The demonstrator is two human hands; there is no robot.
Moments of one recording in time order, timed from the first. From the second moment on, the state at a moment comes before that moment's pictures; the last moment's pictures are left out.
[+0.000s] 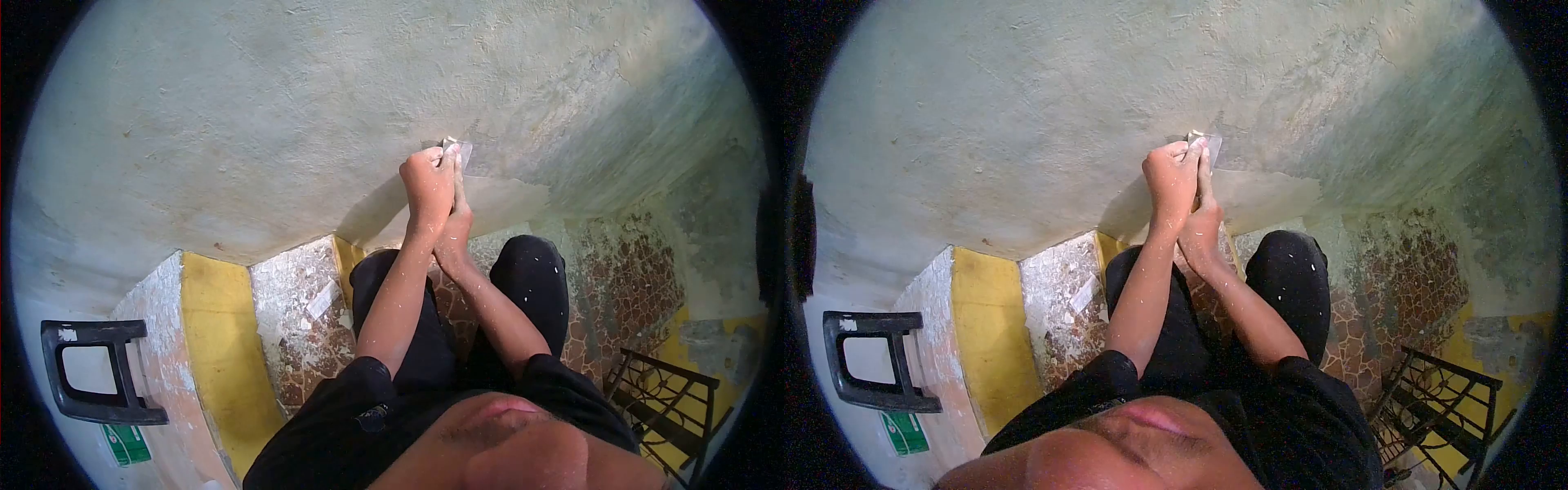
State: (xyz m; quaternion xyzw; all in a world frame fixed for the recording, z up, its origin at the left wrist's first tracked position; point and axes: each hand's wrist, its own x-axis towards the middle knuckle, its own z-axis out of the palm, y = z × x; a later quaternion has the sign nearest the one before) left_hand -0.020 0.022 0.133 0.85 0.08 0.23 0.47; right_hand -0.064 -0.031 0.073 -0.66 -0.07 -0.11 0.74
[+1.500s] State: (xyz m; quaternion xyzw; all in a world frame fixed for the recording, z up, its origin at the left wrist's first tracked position) left_hand -0.013 0.003 0.156 0.82 0.07 0.27 0.49; right_hand -0.062 -0.050 0.107 -0.69 -0.05 -0.10 0.72
